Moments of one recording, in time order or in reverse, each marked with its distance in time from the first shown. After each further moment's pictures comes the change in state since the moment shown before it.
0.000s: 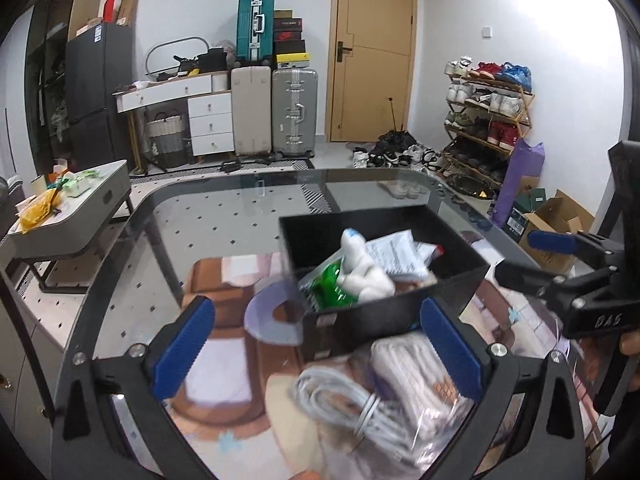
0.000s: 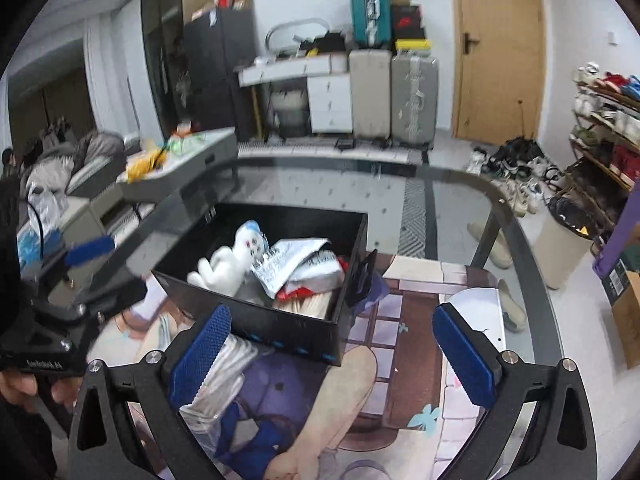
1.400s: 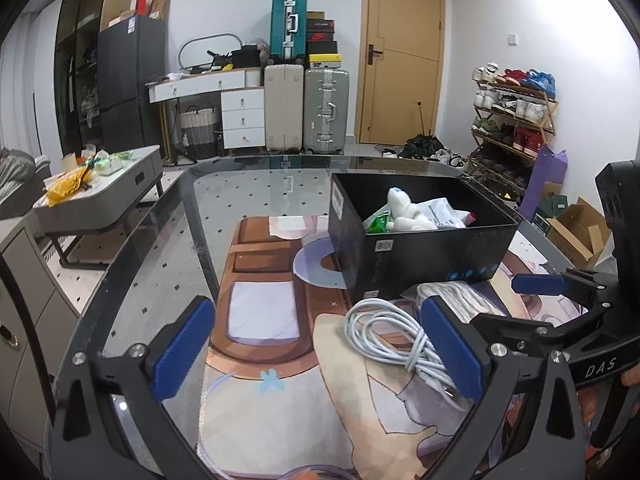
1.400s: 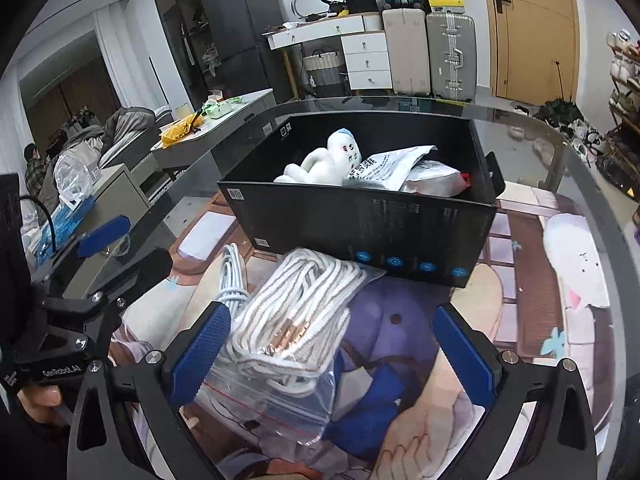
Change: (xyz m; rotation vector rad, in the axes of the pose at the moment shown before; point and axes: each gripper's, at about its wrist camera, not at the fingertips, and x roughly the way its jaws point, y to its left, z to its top) left arm -0.017 0.027 -0.048 -0.064 -0.016 0.086; right arm 0.039 0.059 -0.046 0.021 0.167 0.156
